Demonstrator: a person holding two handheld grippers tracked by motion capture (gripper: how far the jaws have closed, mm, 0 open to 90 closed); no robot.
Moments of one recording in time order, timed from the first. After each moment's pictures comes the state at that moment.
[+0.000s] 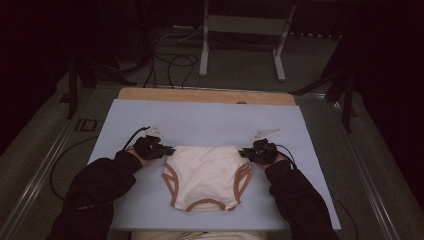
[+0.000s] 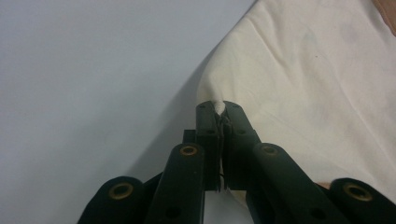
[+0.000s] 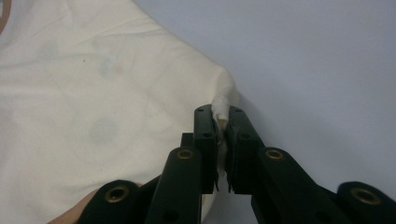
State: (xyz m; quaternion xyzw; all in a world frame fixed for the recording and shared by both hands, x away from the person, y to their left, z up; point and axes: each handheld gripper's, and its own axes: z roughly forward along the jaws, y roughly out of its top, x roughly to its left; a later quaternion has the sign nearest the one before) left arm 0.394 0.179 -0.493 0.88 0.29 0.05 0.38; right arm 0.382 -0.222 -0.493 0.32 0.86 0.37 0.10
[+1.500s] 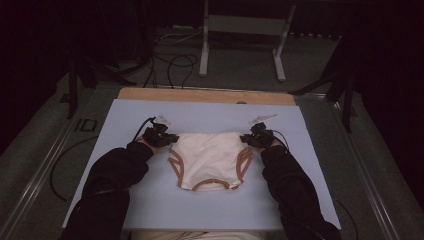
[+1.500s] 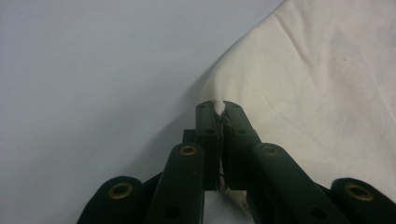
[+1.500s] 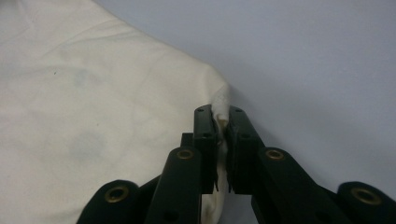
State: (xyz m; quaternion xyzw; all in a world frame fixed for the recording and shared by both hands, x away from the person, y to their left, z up) left arm 0.441 0.162 -0.511 0.86 0.35 0.09 0.36; right arm 0.443 -0.224 -0.506 0.39 0.84 0.36 0.12
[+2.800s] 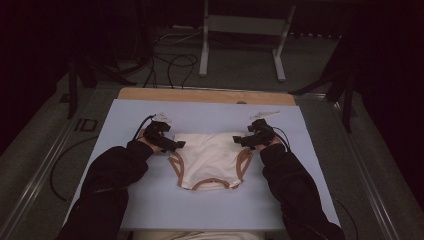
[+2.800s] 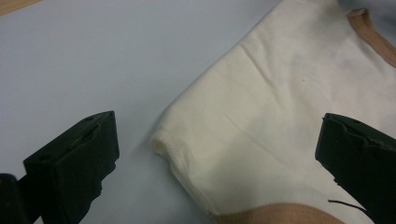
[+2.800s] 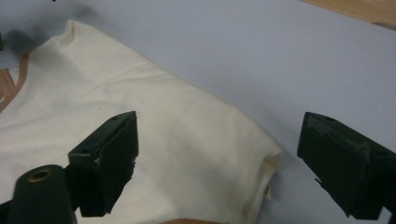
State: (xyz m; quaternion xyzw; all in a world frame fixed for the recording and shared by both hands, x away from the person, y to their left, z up) left arm 0.436 0.160 -0.494 0.85 0.33 0.07 0.40; right arm 0.440 -0.219 -0.486 0.39 0.82 0.40 0.11
